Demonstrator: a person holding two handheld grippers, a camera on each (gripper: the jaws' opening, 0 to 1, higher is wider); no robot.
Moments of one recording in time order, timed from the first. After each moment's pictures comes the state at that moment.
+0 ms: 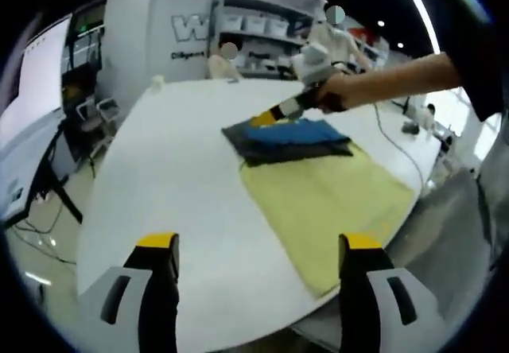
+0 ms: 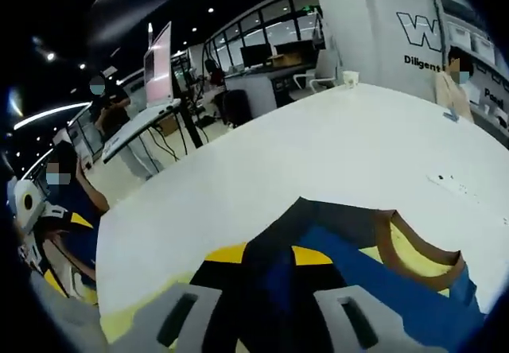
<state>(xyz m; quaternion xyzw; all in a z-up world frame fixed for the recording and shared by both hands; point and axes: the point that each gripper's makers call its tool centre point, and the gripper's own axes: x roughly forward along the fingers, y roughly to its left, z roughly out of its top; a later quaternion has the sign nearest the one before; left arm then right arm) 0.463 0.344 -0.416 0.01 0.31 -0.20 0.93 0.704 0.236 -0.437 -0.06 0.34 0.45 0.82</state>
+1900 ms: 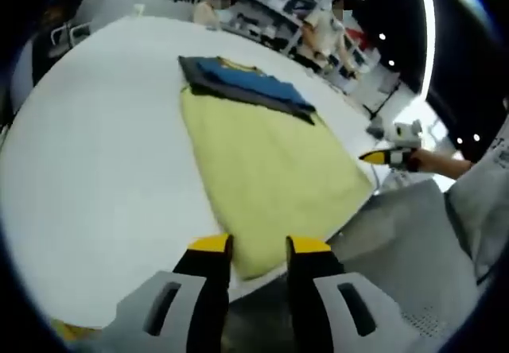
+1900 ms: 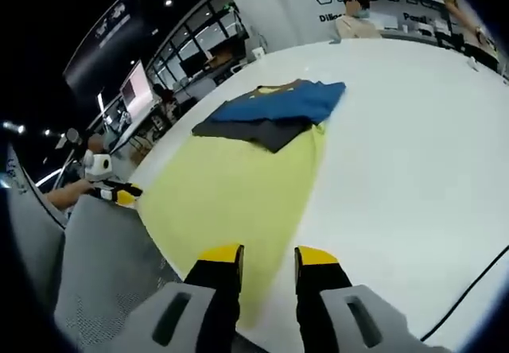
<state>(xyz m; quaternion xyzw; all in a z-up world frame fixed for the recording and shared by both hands) 0.419 0.264 -0.472 -0.14 0.42 -0.29 0.85 0.463 -0.081 -0.463 0.08 0.43 0.32 0.84</state>
